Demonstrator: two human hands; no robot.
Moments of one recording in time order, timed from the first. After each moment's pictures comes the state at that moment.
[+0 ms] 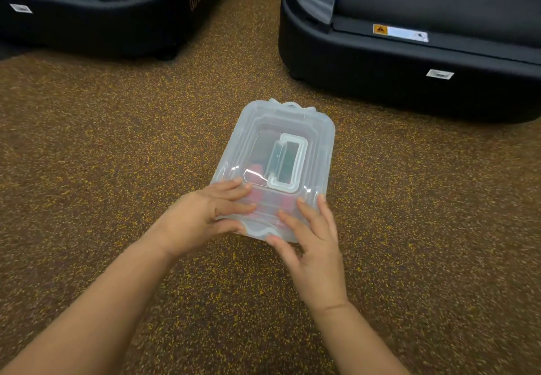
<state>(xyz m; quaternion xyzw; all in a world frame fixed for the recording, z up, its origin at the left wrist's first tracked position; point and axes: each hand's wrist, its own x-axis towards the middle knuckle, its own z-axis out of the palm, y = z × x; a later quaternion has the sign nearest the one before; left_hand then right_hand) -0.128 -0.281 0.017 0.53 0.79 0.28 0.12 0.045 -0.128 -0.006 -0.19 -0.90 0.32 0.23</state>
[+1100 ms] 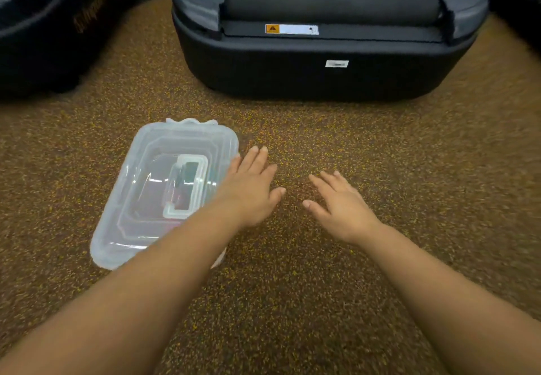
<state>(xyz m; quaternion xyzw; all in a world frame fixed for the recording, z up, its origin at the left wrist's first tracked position) -0.060 -0.044 0.036 0.51 0.85 0.00 0.14 0.093 0.082 0.009 -0.29 -0.93 0.20 -0.09</state>
